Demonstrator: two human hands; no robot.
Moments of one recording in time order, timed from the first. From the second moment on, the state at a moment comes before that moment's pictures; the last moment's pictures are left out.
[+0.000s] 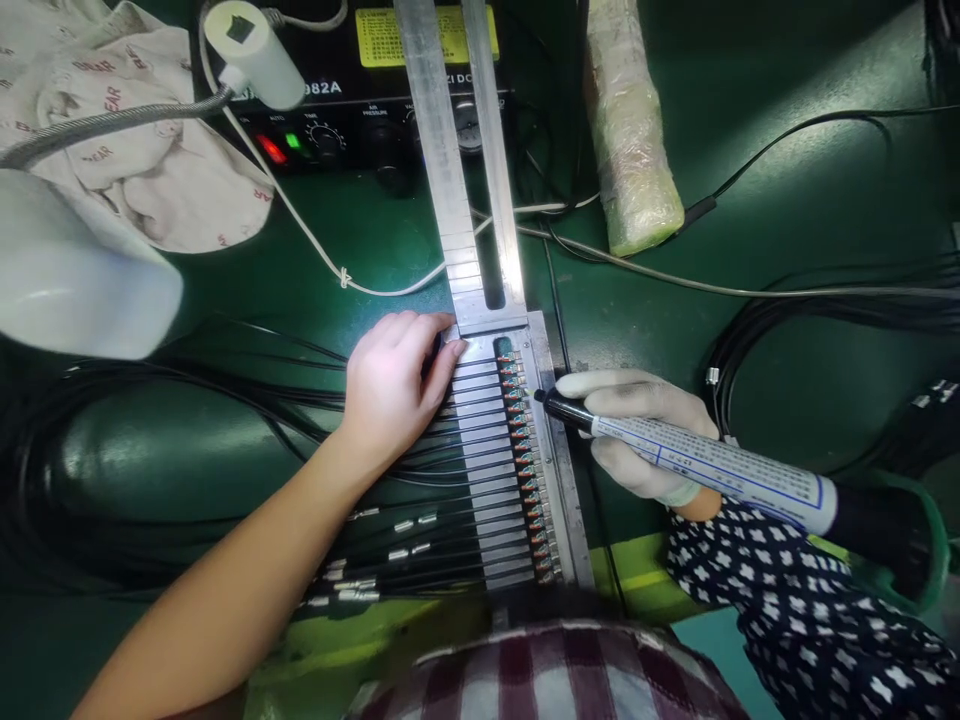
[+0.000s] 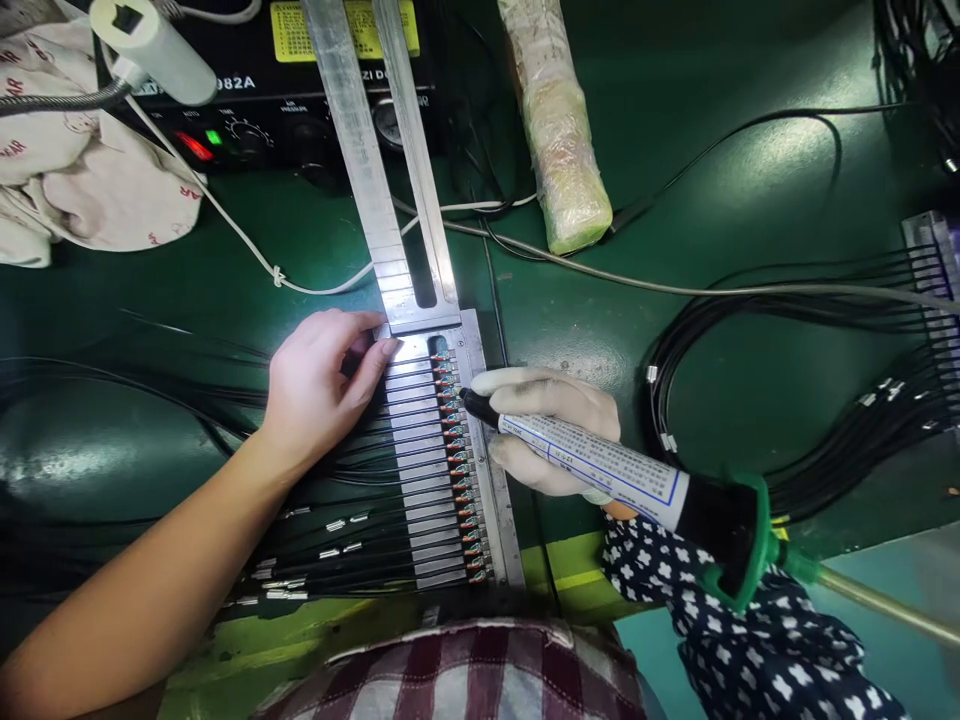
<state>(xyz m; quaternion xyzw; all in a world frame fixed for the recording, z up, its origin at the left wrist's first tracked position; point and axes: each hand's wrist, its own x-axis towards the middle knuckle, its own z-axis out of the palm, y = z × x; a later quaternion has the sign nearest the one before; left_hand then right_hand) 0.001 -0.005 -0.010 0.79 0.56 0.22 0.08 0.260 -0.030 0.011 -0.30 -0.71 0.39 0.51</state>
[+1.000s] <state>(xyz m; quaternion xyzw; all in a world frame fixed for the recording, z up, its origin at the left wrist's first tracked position) 0.002 -0.005 -0.008 0.78 0.58 0.21 0.12 0.265 -0.048 0.015 -0.36 -0.72 0.38 0.46</state>
